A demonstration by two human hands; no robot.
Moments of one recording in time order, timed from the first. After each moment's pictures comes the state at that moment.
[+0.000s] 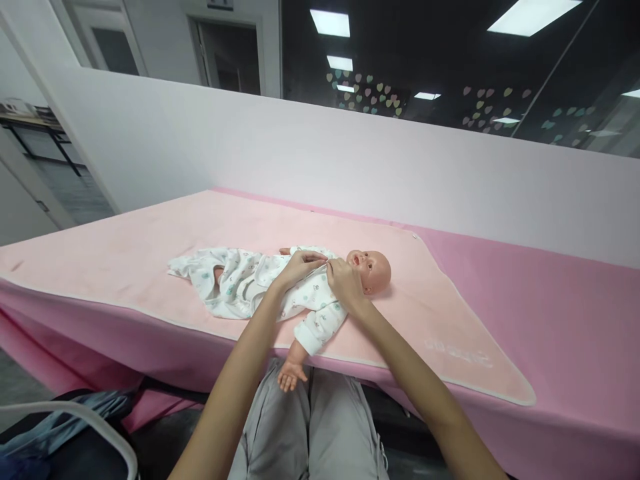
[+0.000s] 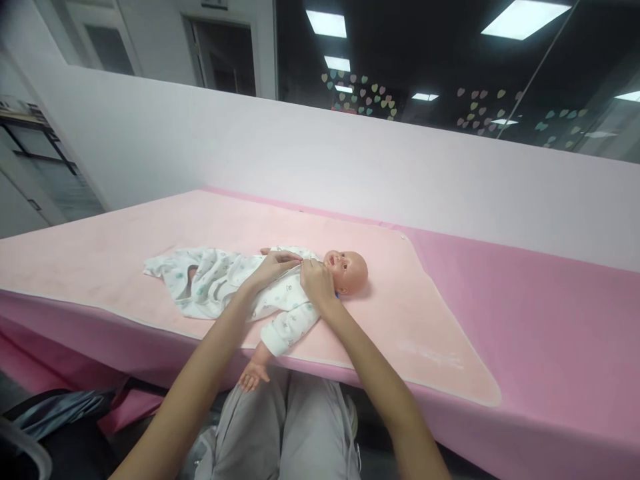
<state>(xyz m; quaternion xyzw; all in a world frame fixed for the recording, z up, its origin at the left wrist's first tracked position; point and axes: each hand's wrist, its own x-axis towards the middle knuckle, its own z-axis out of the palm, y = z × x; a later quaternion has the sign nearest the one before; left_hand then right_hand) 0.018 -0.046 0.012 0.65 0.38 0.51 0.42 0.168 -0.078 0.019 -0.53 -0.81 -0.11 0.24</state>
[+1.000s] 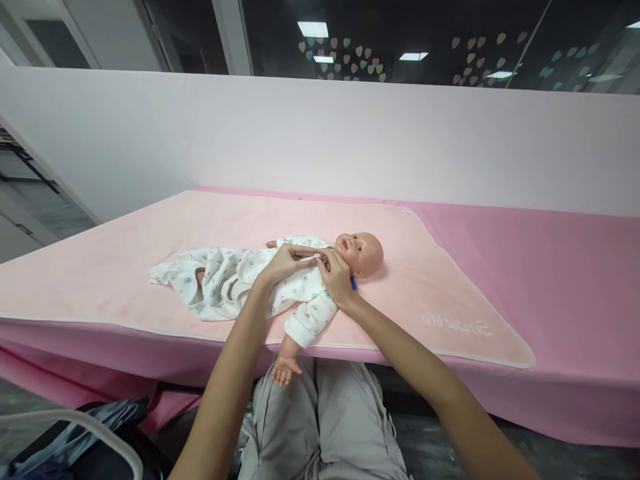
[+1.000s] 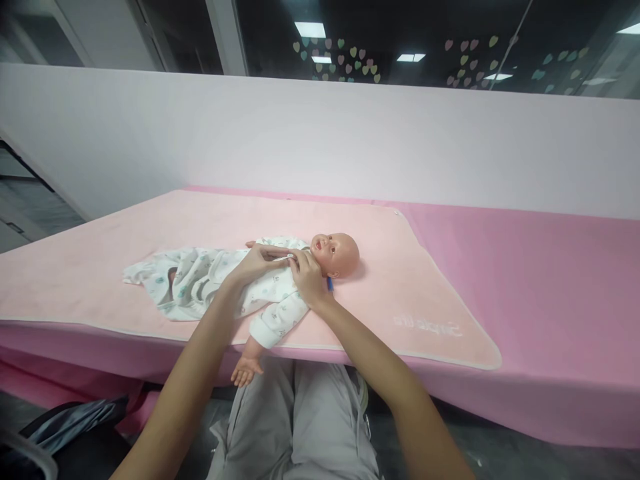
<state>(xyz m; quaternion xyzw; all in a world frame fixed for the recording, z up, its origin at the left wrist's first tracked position) 0.017 -0.052 0.014 0.71 0.38 0.43 0.41 0.171 -0.062 -0.032 -0.37 -0.73 -0.02 0.57</state>
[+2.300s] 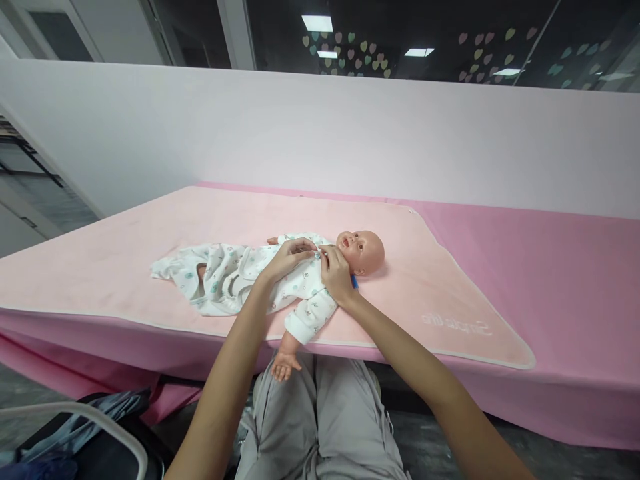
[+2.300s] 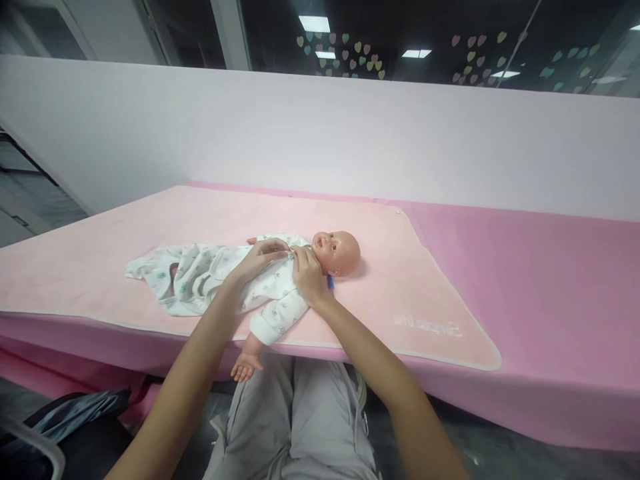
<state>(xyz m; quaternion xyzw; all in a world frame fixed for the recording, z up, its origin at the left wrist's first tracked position) 0.020 -0.054 0.016 0.72 0.36 0.45 0.39 0.169 -0.059 -0.034 -0.38 -0.74 -0.03 0.56</state>
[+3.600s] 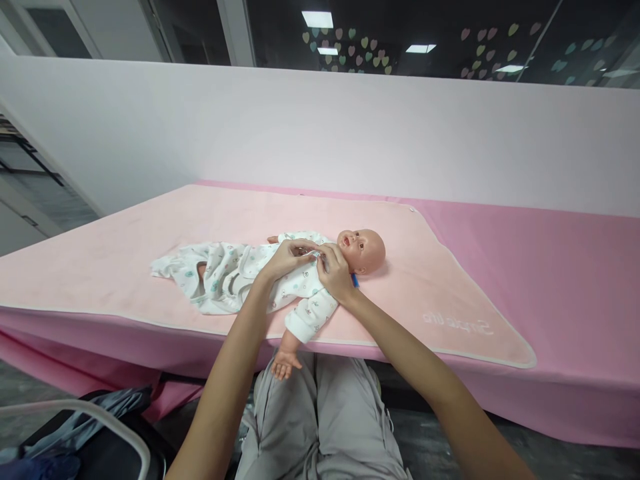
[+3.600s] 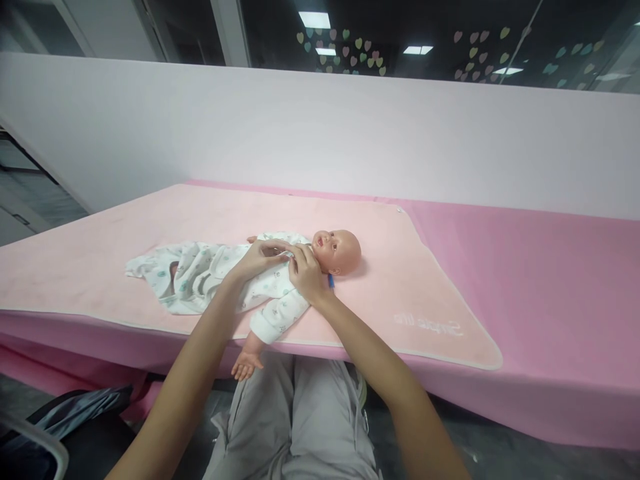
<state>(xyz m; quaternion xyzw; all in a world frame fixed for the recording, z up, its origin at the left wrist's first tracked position) 0.020 -0.063 0.023 0.74 0.39 0.44 0.32 0.169 -0.067 -0.027 -0.32 -0.75 -0.03 0.57</state>
